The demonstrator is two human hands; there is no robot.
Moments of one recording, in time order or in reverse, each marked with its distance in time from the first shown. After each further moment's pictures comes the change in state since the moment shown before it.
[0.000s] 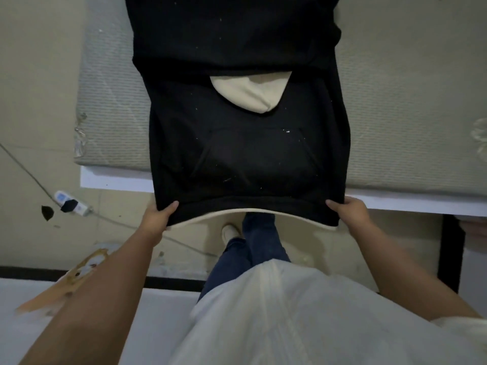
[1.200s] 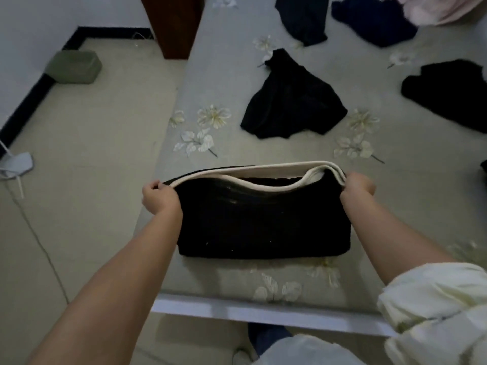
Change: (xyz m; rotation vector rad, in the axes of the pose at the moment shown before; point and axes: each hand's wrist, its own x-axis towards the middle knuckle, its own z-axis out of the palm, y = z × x) left_hand -0.086 0.331 0.000 -0.336 0.644 0.434; right_hand -0.037 -0.314 -0.133 0.650 0.106 -0.177
